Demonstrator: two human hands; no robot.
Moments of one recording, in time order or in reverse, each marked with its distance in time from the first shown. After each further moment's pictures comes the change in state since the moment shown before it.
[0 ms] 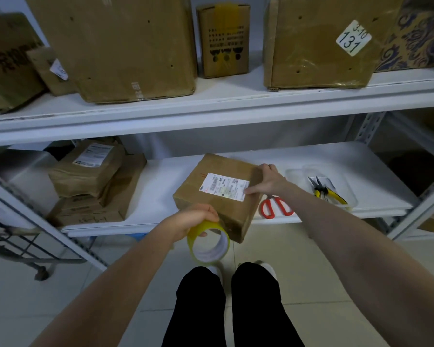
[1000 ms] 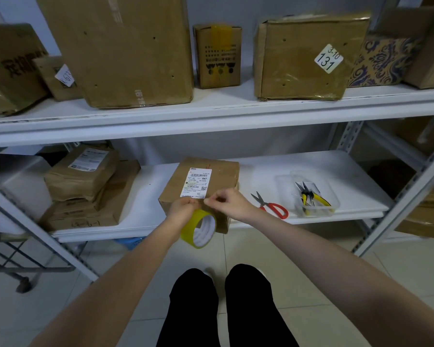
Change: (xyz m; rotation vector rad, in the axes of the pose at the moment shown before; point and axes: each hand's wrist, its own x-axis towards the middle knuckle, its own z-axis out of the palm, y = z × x) left_hand 0.006 -0.009 0.002 -0.171 0.446 0.181; right_hand -0.086 -0.059 0.051 0.317 -0.092 -0.348
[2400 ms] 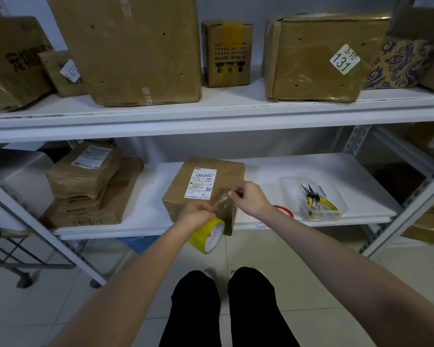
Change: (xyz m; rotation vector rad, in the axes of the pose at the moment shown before) left_hand 0.004 0.000 0.013 0.231 -0.070 -0.043; right_hand 0.012 0.011 -0.024 -0.304 0.238 0.048
